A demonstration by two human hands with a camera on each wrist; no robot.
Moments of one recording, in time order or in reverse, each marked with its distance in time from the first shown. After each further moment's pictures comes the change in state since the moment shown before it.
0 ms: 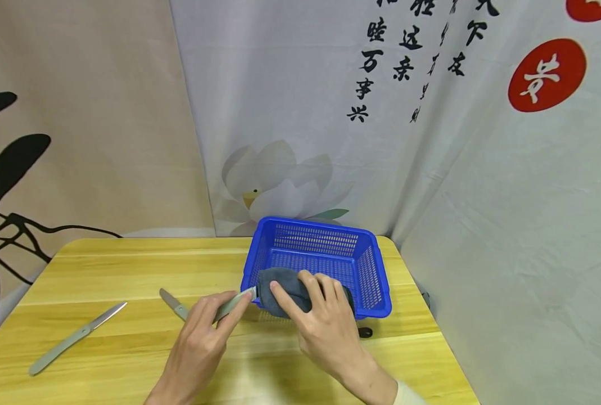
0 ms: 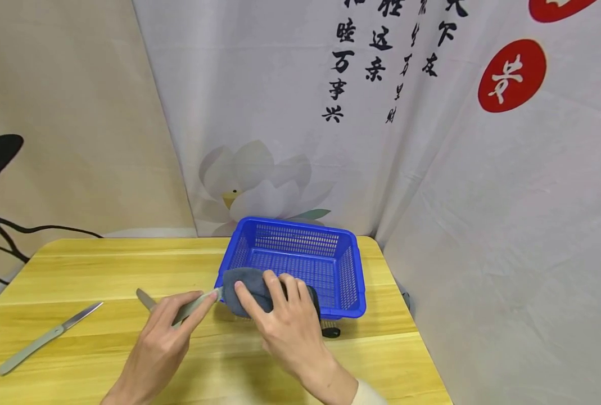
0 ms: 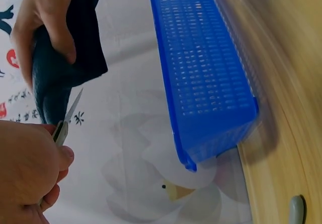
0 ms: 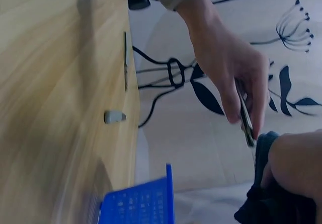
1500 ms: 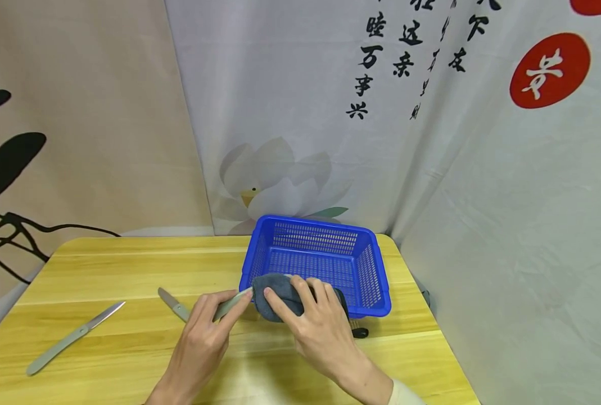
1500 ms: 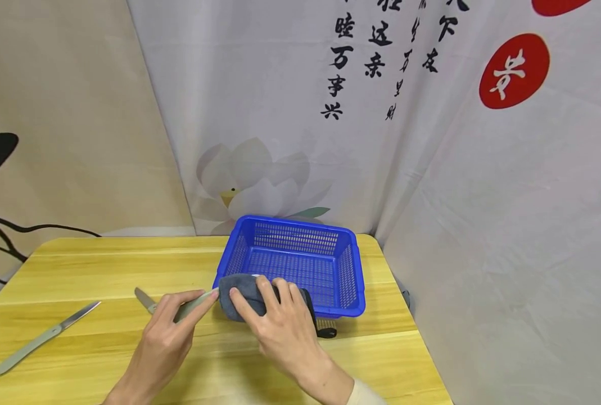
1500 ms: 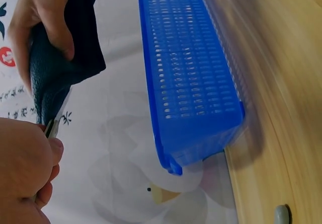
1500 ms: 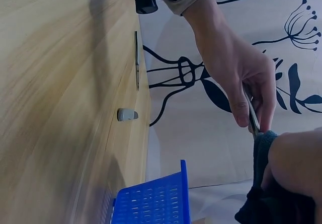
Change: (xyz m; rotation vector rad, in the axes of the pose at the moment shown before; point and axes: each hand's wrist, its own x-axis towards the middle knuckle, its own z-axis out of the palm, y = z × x) left_hand -0.005 -0.003 0.013 -0.050 -0.004 -0.056; right_hand -0.005 -0.008 0.006 0.018 -0.110 -0.042
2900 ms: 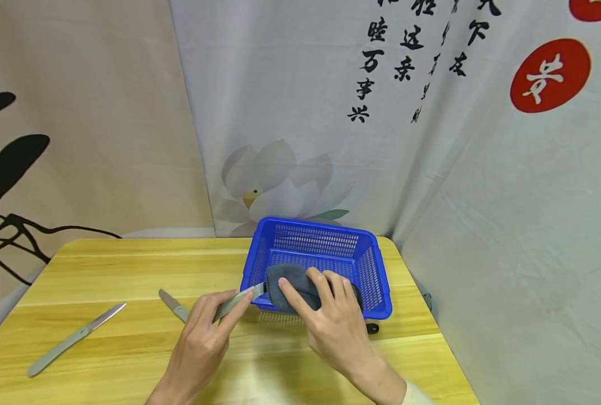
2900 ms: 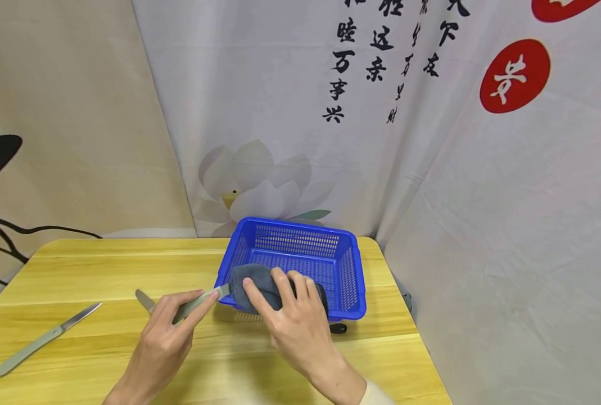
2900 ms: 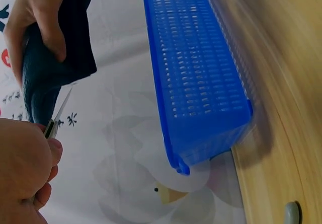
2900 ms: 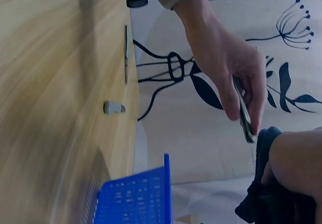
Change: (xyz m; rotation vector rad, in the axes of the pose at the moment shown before) left_hand 0.007 -0.001 0.002 0.026 0.114 0.067; right_hand 0.002 0.017 -0.009 -0.006 0.125 0.022
